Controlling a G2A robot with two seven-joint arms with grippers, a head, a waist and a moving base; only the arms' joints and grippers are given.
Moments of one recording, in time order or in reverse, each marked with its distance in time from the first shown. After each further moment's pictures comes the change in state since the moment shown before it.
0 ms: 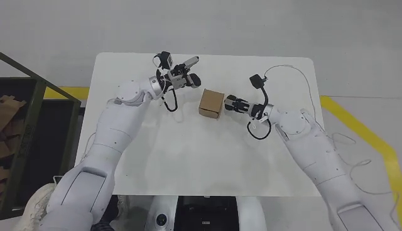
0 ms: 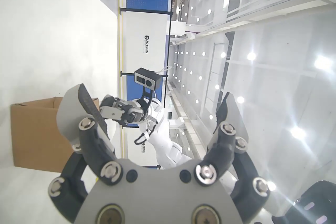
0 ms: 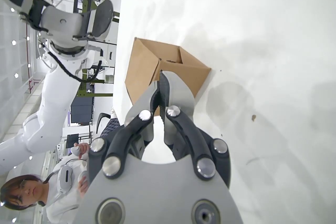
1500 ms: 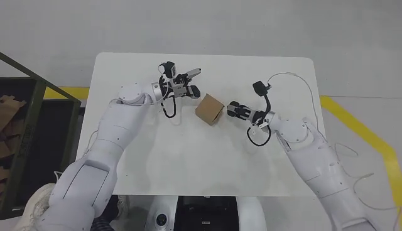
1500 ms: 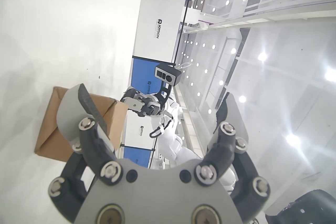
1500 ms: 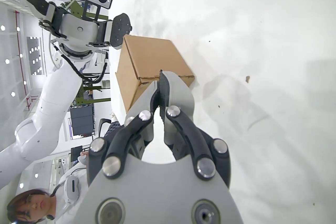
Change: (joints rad) left arm -0.038 -0.009 0.029 0.147 -0.005 0.012 -0.133; right arm -0.103 0.018 0.056 -0.125 -0.013 0.148 -0.043
